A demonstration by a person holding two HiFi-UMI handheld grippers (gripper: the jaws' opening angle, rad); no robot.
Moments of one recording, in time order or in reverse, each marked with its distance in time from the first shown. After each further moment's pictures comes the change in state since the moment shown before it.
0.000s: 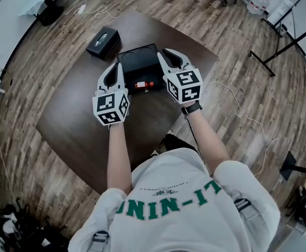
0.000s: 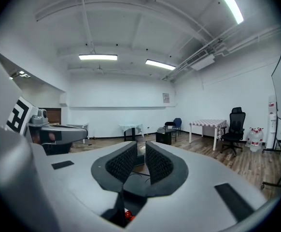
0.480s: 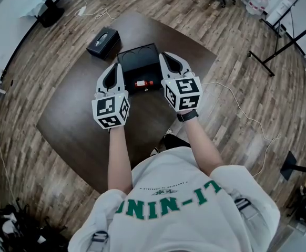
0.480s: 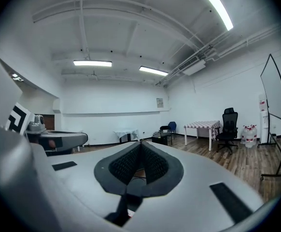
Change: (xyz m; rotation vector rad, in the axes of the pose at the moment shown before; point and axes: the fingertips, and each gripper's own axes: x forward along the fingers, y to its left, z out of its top) left arm -0.026 -0.012 0.019 0.029 -0.044 0.006; right arm -0.035 0.017 0.017 0.047 -0.066 -0.074
